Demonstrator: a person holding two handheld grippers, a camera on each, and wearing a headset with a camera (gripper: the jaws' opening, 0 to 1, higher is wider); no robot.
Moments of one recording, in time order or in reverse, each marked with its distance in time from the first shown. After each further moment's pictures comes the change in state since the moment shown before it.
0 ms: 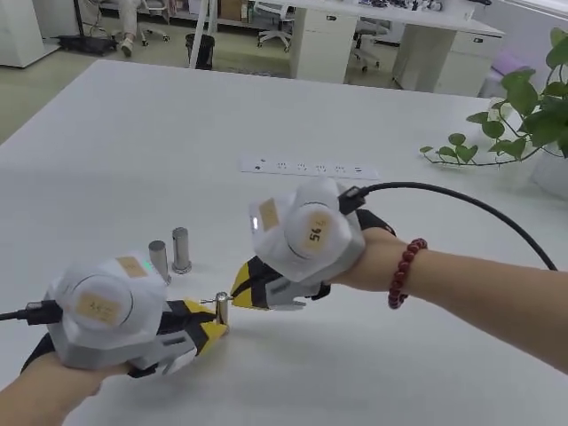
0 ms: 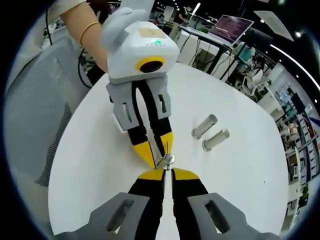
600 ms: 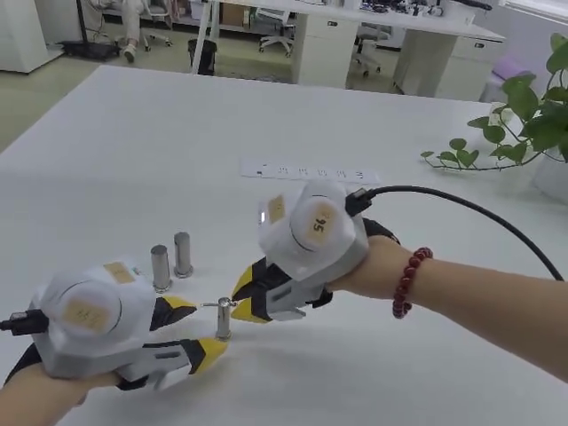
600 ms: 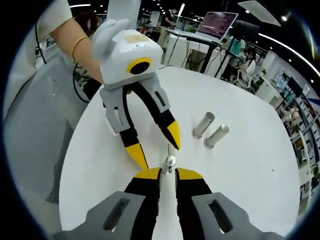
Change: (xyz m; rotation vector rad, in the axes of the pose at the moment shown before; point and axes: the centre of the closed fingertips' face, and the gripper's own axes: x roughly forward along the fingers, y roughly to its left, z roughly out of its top) left arm -0.014 0.008 -0.004 -0.042 -0.006 0.042; right arm -0.003 0.004 0.006 0.169 -0.061 0.020
